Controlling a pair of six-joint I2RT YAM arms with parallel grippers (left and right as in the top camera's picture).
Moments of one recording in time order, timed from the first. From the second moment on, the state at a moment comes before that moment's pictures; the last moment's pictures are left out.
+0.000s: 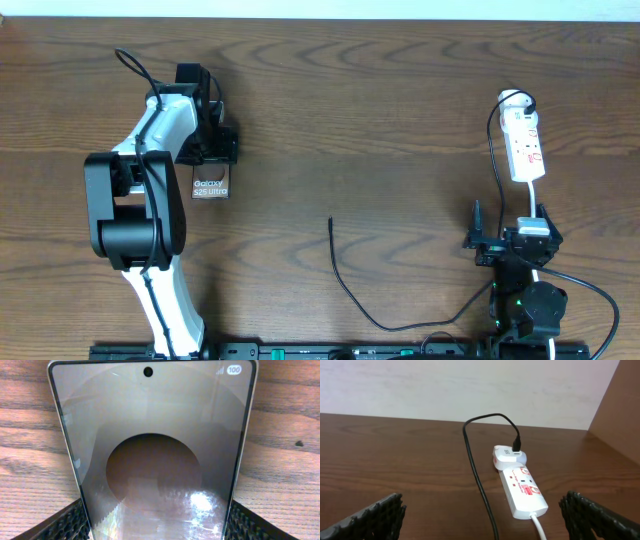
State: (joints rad) left arm 0.02 2.12 1.49 -0.89 0.01 0.01; right arm -0.06 0.02 0.01 -0.07 0.03 -0.08
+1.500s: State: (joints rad) left arm 0.02 1.86 1.49 -0.90 0.02 0.01; right arm -0.06 0.02 0.01 -0.07 0.03 -0.08
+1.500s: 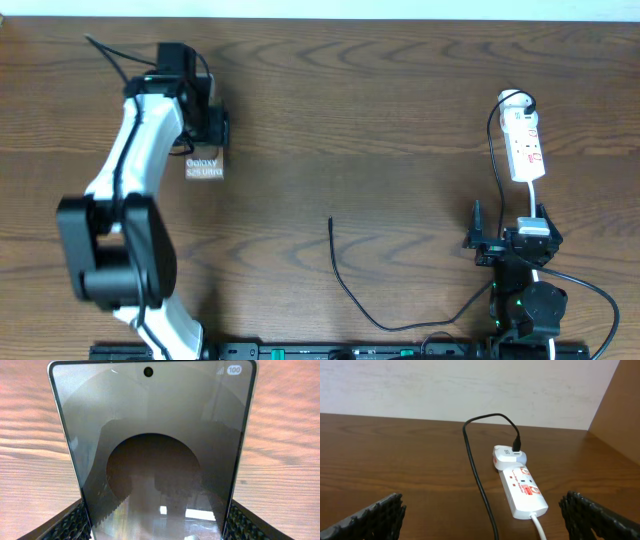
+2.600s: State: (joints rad) left arm 0.09 1.72 1.49 -0.91 0.96 -1.01; right arm -0.06 0.02 0.01 -0.07 0.03 -0.08
